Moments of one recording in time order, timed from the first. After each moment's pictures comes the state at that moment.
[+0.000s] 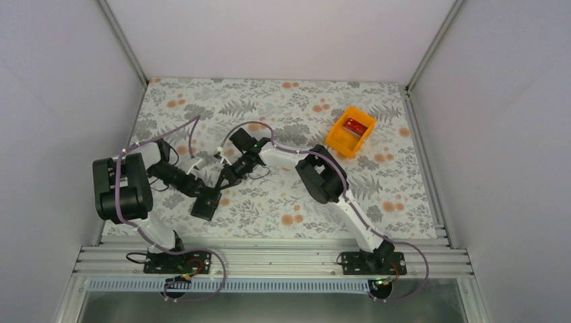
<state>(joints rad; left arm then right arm) 0.22 1.69 0.88 -1.02 0.62 0.85 0.87 2.50 1.91 -0.49 -1.03 0.32</state>
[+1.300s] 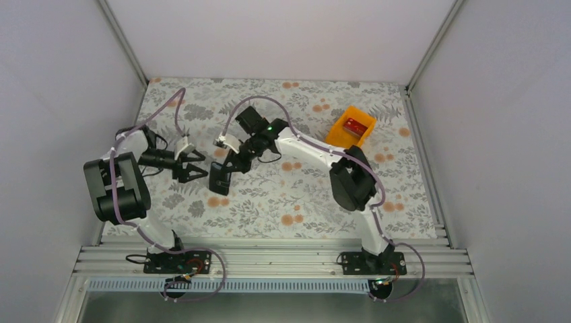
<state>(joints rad) 0.31 1.69 1.07 -1.23 1.03 1.52 0.87 2.18 1.85 -0.68 -0.77 -0.25</state>
